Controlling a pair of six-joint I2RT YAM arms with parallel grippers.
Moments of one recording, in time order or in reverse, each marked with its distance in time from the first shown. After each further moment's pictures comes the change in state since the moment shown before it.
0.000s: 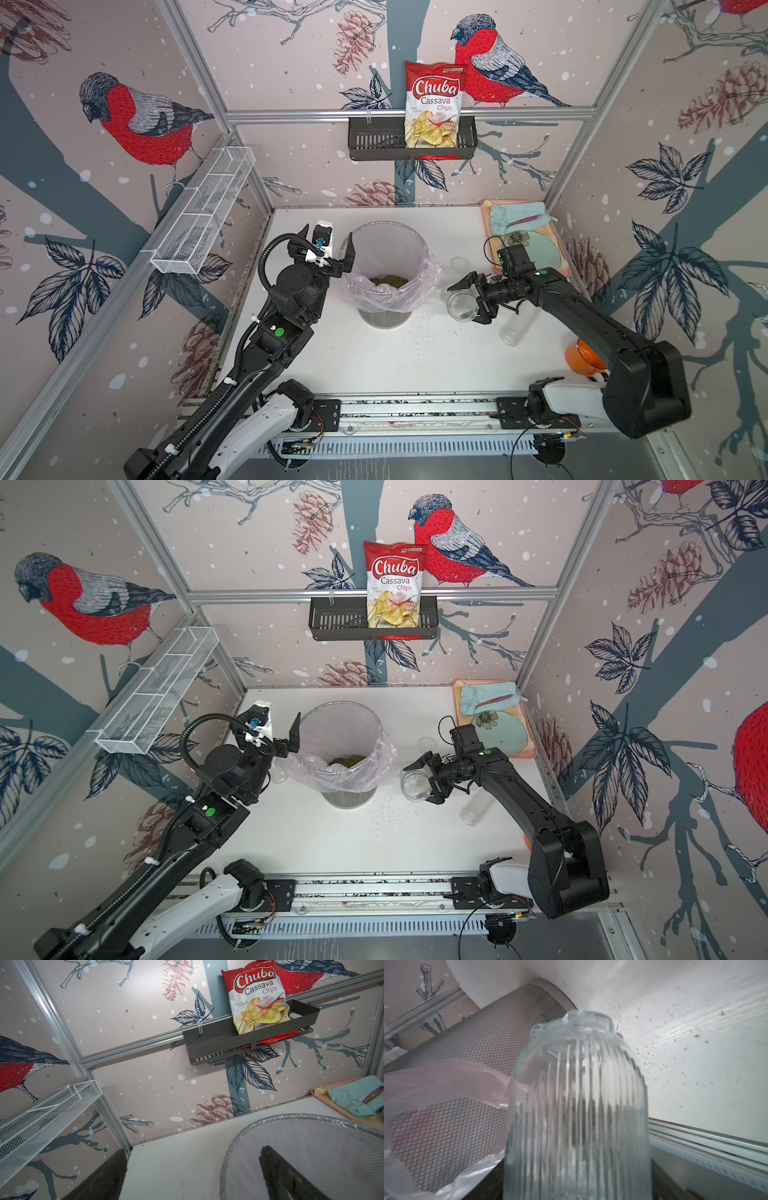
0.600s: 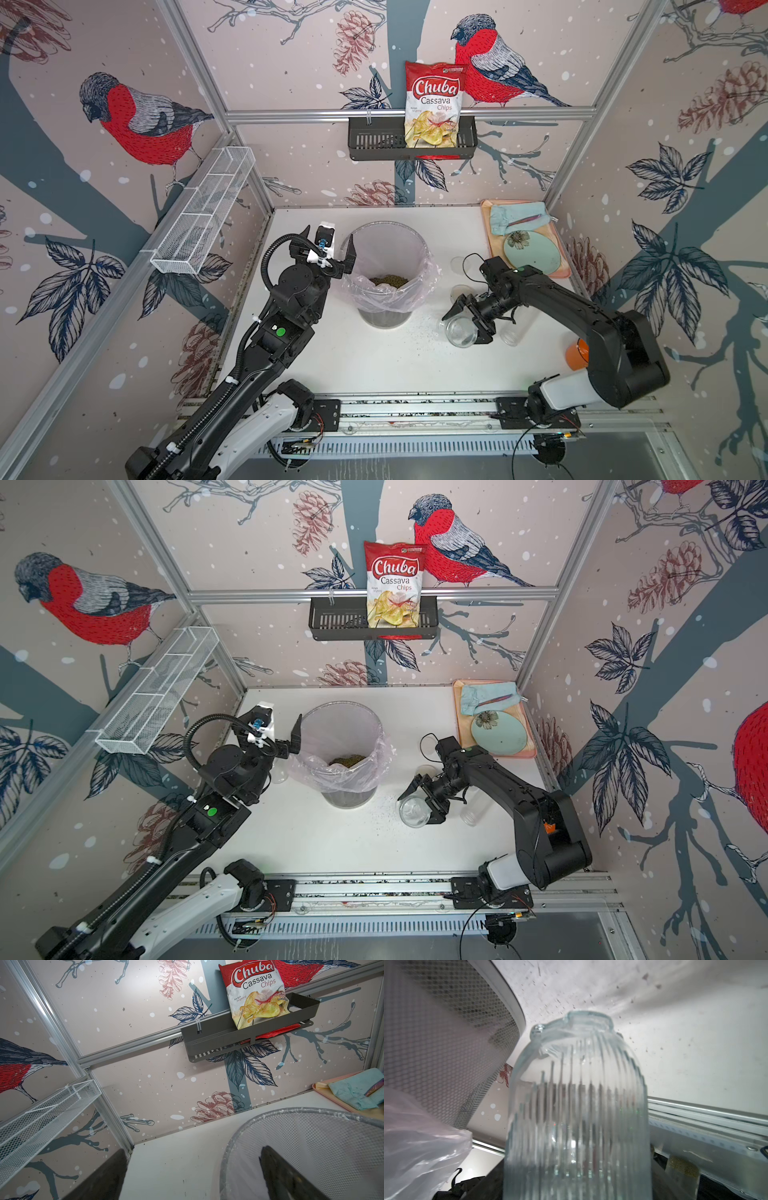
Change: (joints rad) left arm 0.000 0.002 -0.011 0.000 0.004 0.018; right arm 0.083 0.138 -0.011 -0.281 -0.026 -0.281
